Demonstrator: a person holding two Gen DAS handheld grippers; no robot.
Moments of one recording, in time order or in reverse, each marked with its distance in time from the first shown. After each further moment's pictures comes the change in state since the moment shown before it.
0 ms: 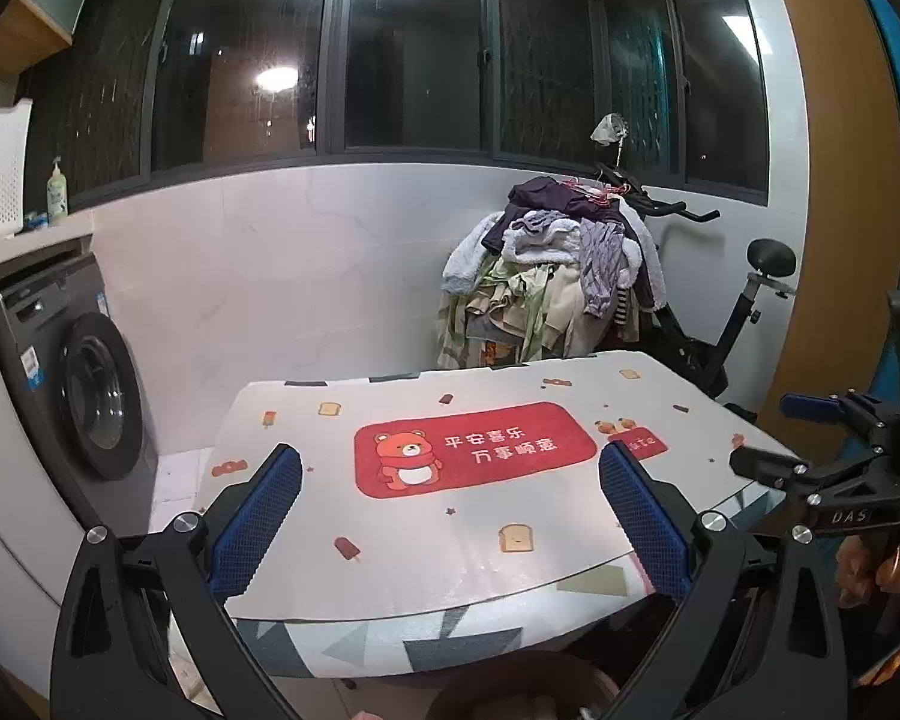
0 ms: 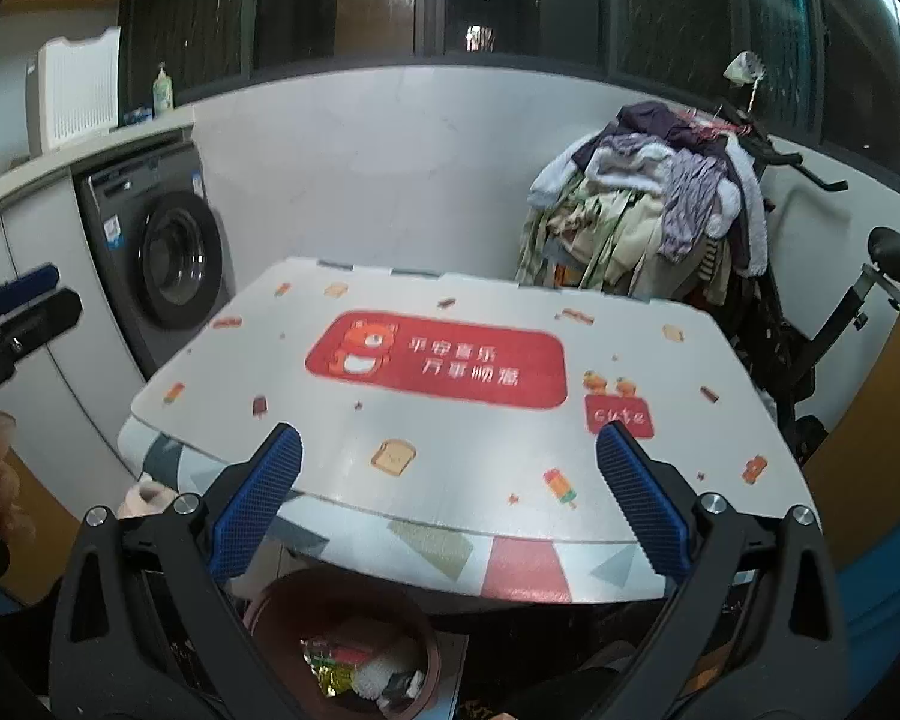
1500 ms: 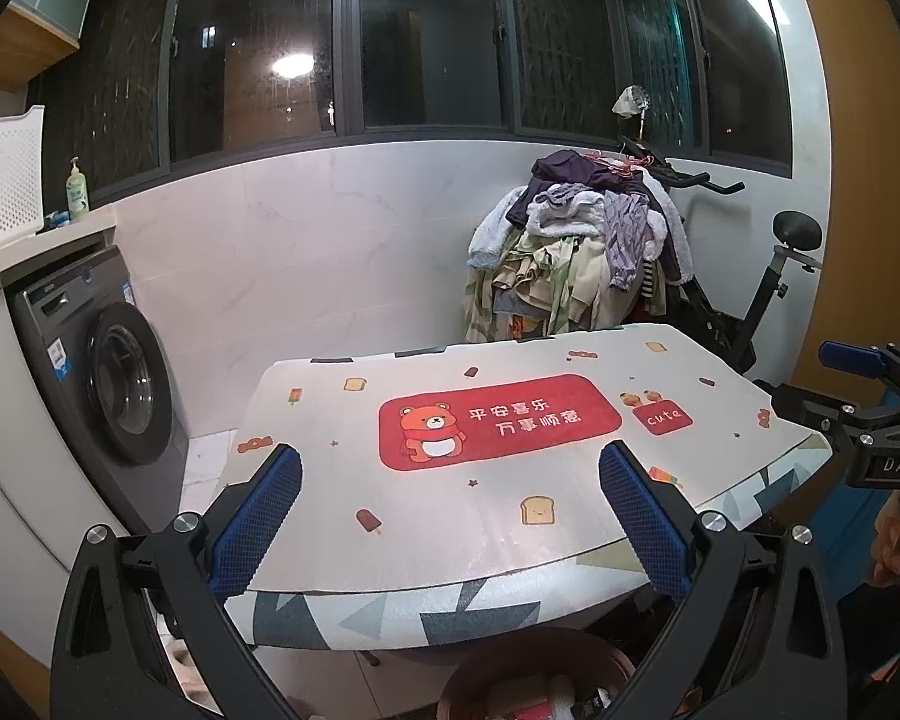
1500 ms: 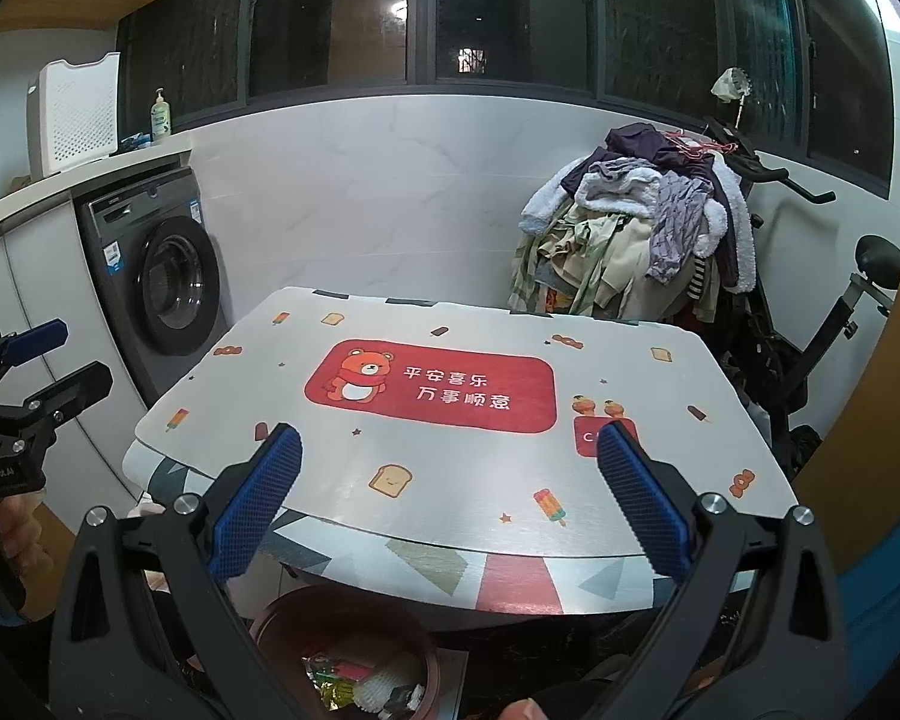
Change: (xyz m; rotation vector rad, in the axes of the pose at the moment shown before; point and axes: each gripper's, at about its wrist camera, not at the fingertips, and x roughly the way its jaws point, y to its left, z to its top) left arm 0.002 -0.011 -0.007 0.036 0.053 0.090; right arm -0.018 0.004 0.003 0.009 -0.038 -0.012
